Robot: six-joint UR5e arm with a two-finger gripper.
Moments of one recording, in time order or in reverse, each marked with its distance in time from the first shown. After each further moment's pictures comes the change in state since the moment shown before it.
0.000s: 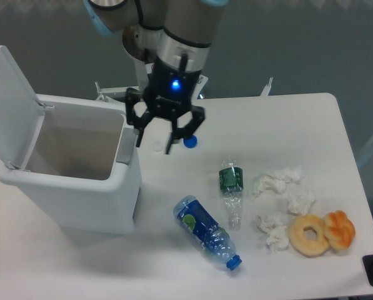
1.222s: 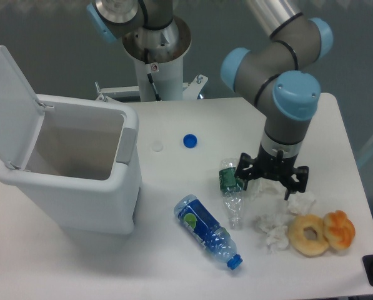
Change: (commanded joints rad) arm 0.161 -0.354 0.026 0.144 0.359 0.684
